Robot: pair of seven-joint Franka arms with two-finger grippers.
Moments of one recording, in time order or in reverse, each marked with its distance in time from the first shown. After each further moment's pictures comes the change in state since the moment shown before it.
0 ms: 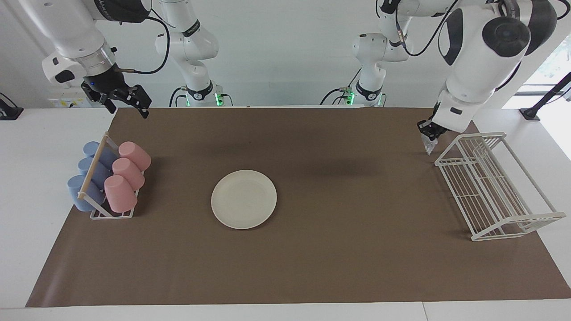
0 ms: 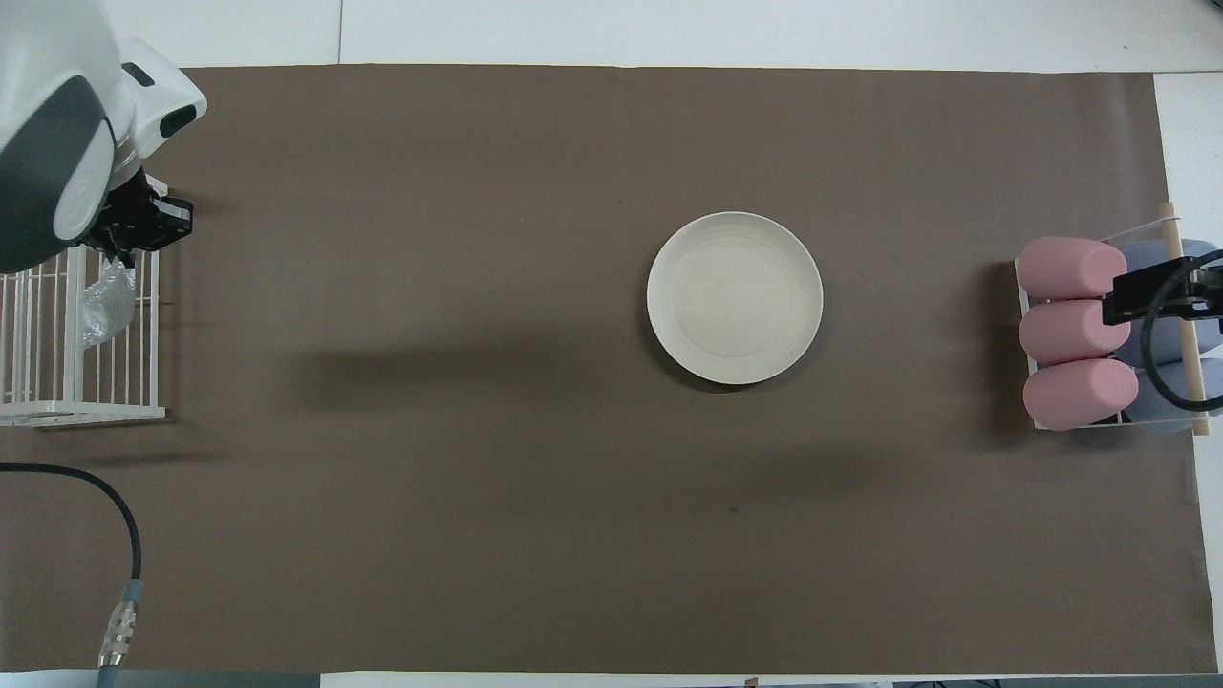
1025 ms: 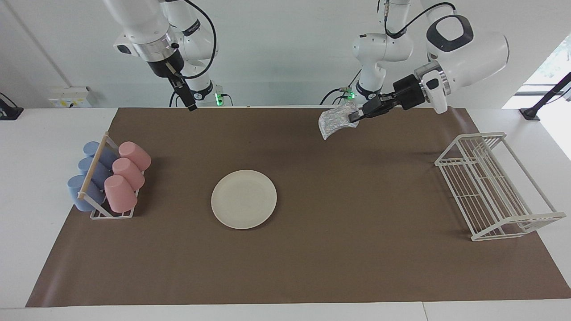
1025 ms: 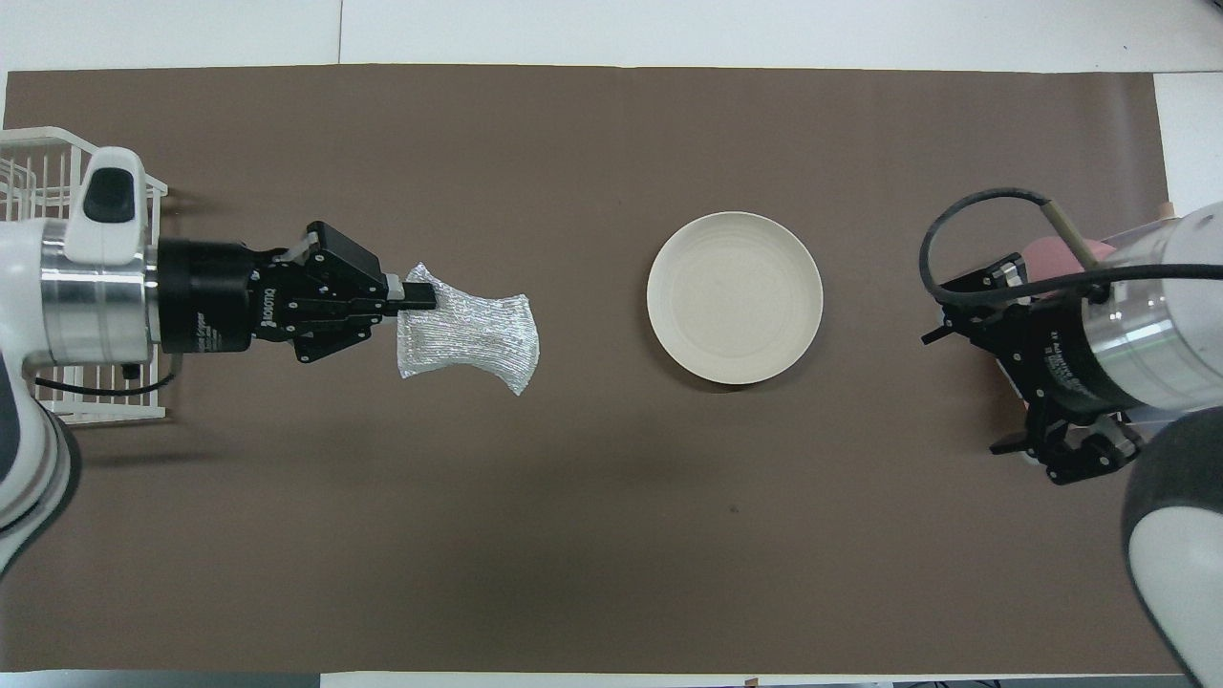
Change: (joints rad) left arm -0.021 -0.390 -0.006 -0.778 -1.150 0.625 0.050; right arm 0.012 -0.042 0.264 0.000 0.142 -0.053 1.150
